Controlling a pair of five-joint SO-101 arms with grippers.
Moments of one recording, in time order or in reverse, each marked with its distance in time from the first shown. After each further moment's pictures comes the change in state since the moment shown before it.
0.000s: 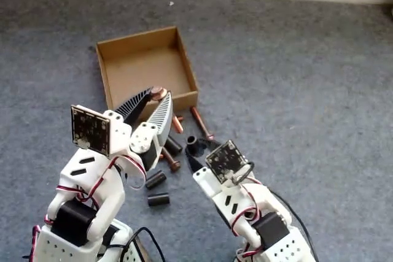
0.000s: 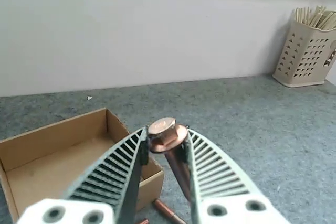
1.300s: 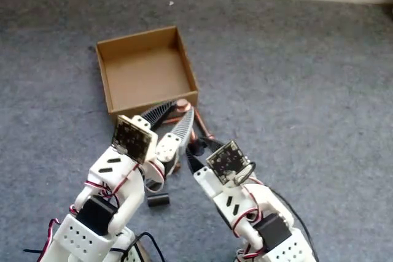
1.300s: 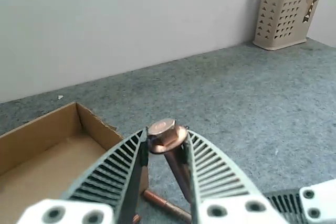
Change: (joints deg) left arm 6.3 0.0 16.0 -14.7 -7.6; right arm 0.1 -1.6 -1.1 1.8 0.0
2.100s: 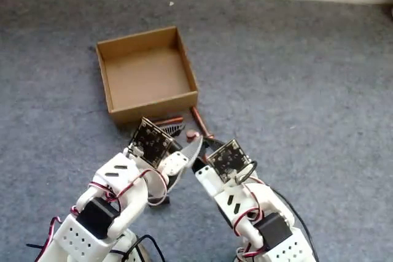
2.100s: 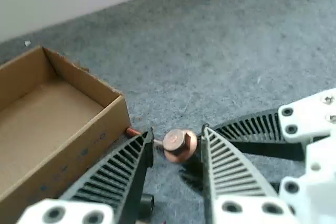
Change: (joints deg) left arm 4.5 -0.4 -1.5 17.5 -1.2; right arm 1.8 0.0 -0.9 0.8 0.2
